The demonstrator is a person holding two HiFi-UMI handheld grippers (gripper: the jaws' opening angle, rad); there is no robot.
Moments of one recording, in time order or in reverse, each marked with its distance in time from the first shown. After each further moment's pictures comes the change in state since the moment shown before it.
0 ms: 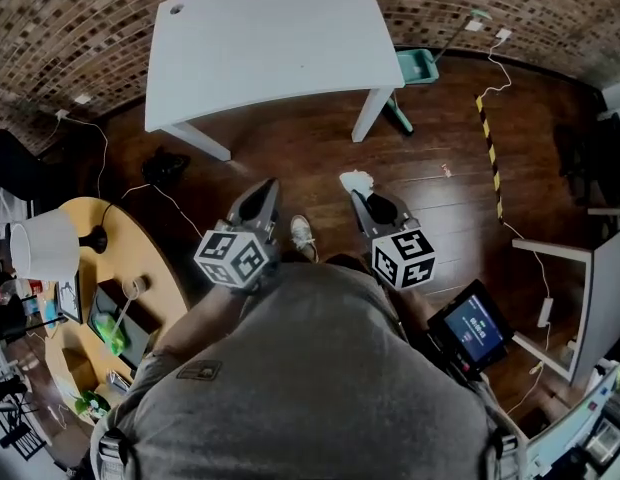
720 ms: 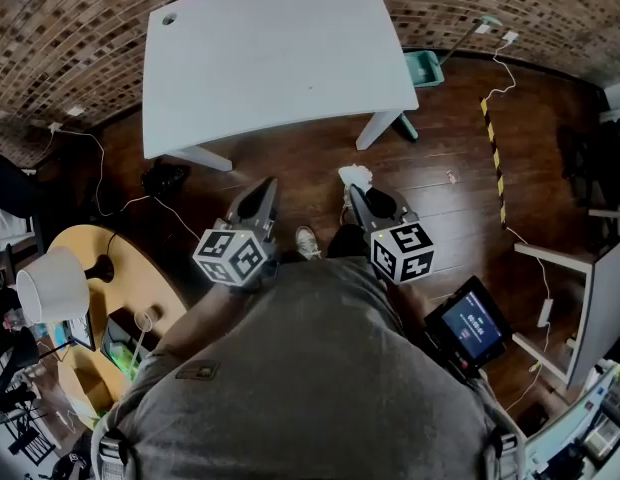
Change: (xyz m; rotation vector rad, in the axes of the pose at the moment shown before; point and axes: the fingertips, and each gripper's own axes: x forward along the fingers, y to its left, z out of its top) left arm 0.063 0.066 0.037 -0.039 0.038 0.004; right arm 0.088 -0.029 0.041 0.027 0.033 -0.022
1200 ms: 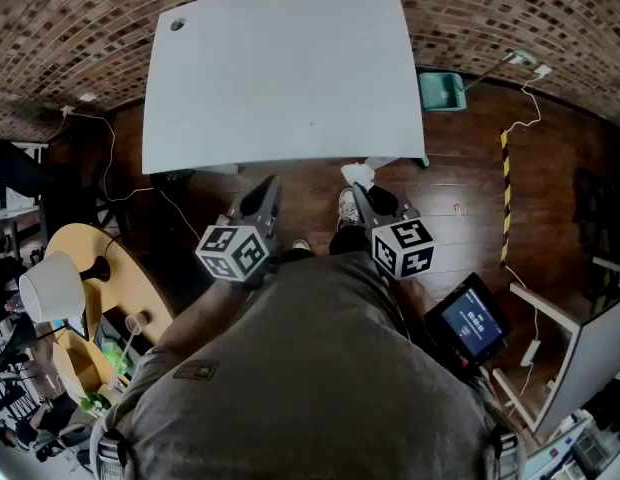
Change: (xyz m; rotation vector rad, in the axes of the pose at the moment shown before) left arm 0.104 0.021 0.029 -0.017 0.003 0.144; right arm 0.074 -0.094 0.051 -0.028 0.070 0.108
